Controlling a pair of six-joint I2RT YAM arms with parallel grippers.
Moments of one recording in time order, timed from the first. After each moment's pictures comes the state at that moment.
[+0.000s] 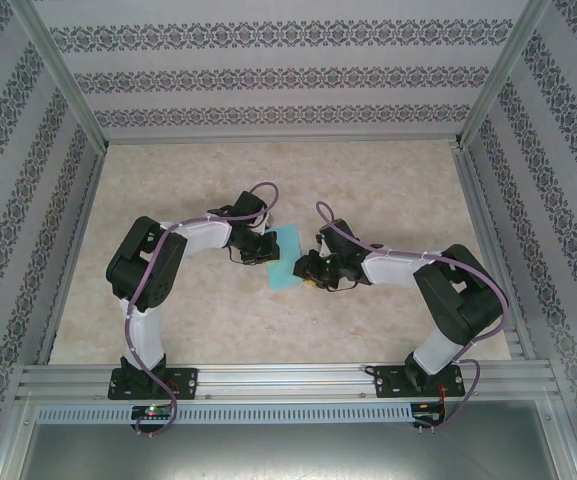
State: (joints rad) left arm -0.48 1.96 1.18 -0.39 0.47 -0.60; right arm 0.58 1.64 0.73 -0.05 -0.46 0.96
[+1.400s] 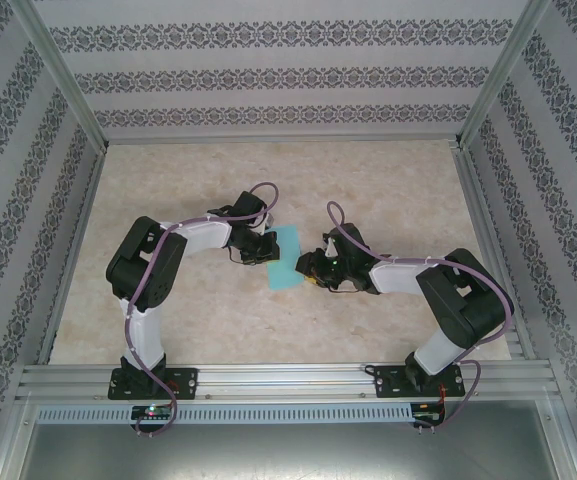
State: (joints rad) left arm -0.48 1.96 1.18 -0.38 0.47 -0.60; right arm 0.54 1.61 0.61 0.20 -0.51 1.06
